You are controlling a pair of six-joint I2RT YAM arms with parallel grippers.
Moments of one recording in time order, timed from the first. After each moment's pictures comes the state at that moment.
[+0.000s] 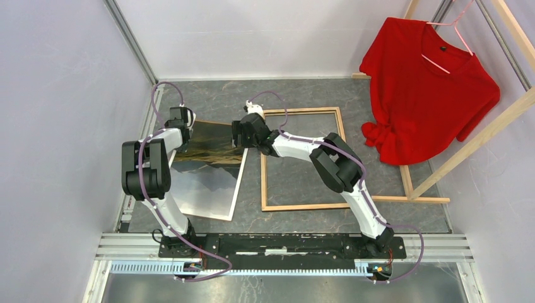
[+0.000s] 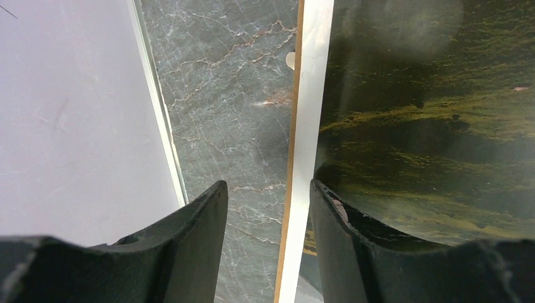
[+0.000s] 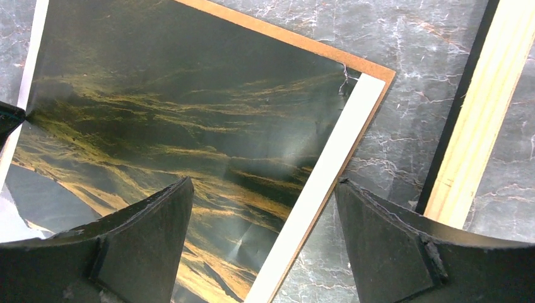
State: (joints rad) left arm 0.09 1.81 1.03 -0.20 -0.43 0.43; right arm 0.85 2.30 1.67 0.01 0.19 0.61
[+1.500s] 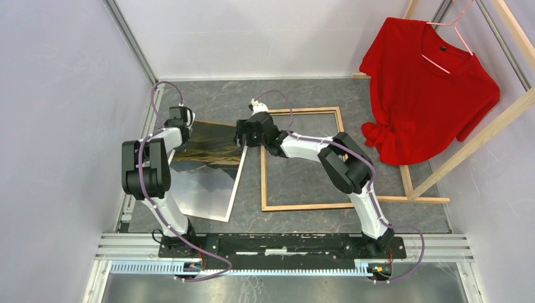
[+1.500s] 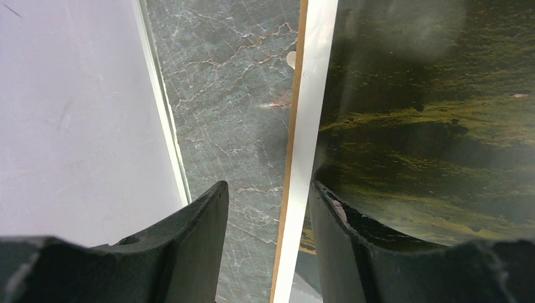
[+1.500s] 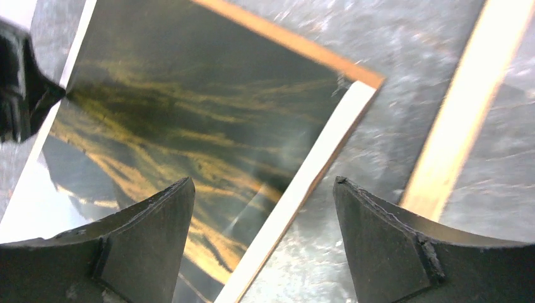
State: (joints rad) left arm 0.08 1.81 1.03 -0.19 -0.45 0.43; right arm 0.83 2.22 1.53 0.14 0.09 0.56
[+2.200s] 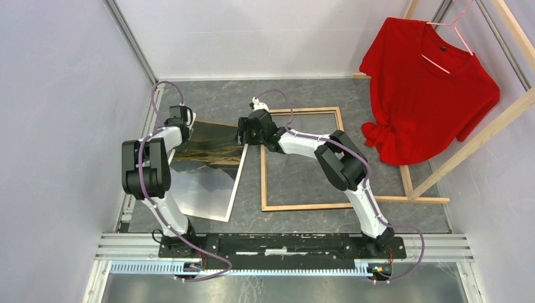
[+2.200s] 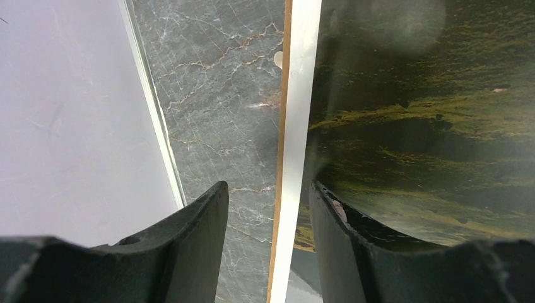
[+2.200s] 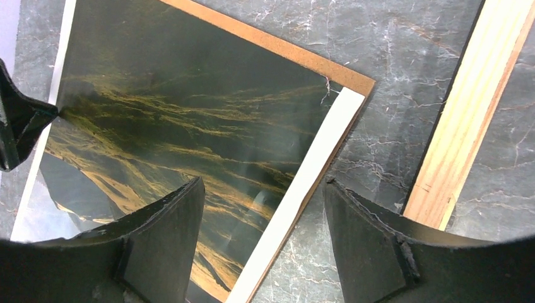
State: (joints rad) left arm 0.09 1.82 1.06 -0.24 -0.41 0.43; right arm 0.79 2.26 1.61 0.07 0.08 0.62
